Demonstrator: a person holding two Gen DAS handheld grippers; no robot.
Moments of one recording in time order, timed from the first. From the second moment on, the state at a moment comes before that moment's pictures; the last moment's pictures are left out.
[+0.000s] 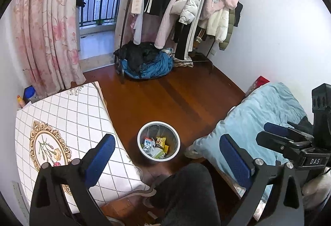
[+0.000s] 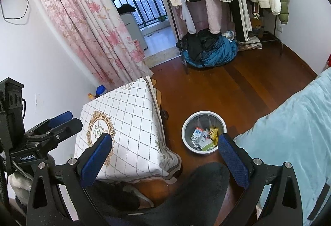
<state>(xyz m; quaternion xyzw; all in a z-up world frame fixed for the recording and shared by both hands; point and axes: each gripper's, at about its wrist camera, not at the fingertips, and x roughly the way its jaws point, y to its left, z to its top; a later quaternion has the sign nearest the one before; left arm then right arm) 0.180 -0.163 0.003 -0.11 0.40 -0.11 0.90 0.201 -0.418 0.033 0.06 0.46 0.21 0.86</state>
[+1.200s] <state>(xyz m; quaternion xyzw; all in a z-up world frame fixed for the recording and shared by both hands) 0.180 -0.172 0.008 -0.11 0.40 -0.14 0.90 0.191 -0.424 0.034 0.06 0.46 0.20 0.86</state>
